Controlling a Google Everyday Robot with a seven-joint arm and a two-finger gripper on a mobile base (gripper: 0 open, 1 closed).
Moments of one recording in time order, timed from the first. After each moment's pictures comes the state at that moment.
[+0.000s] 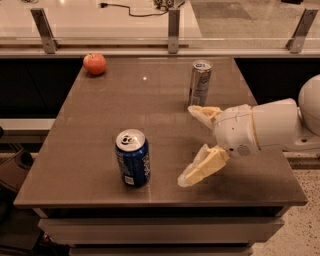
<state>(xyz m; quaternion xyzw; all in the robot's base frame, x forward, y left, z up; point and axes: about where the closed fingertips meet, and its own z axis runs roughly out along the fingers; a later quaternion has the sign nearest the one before) 0.446 -0.057 0.871 -0.57 0.66 0.26 0.42</state>
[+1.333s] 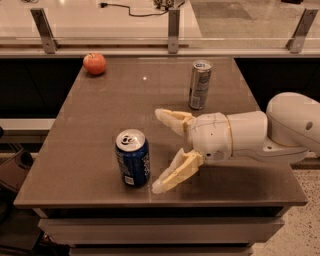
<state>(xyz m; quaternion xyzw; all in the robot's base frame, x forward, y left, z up) 0.421 0.011 0.887 -0.55 0.56 0.42 0.46</state>
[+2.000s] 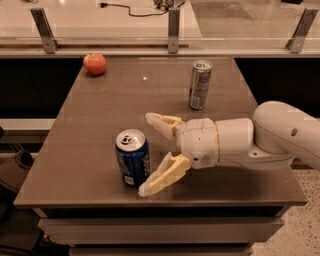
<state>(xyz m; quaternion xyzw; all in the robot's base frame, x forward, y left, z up) 0.419 0.036 0.881 -0.54 0.55 0.44 0.47</state>
